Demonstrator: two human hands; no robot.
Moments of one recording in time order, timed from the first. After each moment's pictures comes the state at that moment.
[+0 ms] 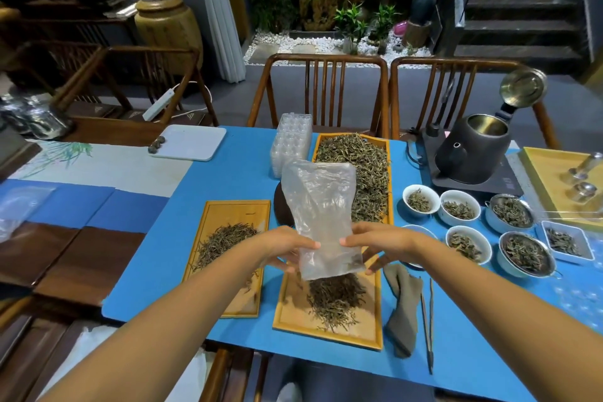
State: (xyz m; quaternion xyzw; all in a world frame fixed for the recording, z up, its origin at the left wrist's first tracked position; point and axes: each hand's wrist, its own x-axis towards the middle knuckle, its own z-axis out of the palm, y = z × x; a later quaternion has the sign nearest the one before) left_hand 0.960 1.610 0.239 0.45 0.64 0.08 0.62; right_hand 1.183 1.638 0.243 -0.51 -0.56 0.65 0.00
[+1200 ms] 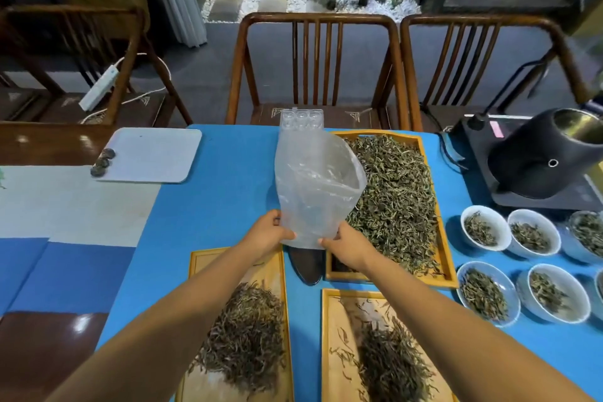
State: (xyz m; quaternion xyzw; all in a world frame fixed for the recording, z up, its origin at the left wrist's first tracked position) left_hand 0.853 1.814 0.121 0.43 0.67 0.20 0.57; right_hand 1.030 1.795 0.130 -0.66 -0.56 0.49 0.09
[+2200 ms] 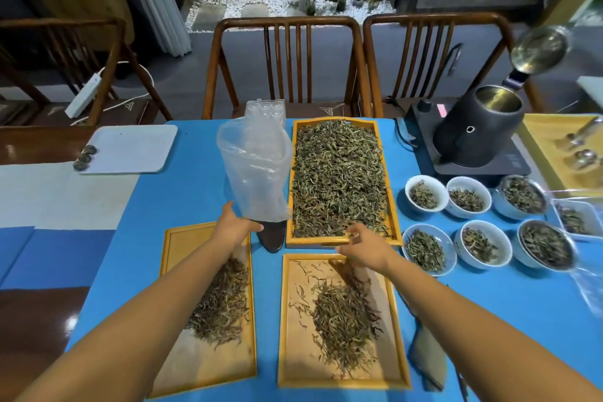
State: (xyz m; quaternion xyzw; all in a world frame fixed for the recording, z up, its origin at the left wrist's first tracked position) left_hand 0.881 1.756 0.141 0.39 0.77 0.21 0.46; right_hand 1.141 1.708 0.149 -0.68 -0.52 0.51 0.09
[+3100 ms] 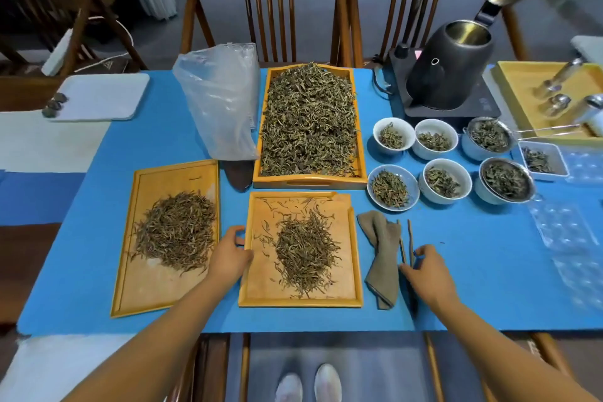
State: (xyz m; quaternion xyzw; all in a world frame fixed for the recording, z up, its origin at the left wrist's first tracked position) left_hand 0.945 1.592 0.074 0.46 0.77 0.15 0.42; right_hand 1.290 1.542 0.060 -0.83 -0.43 0.33 0.14
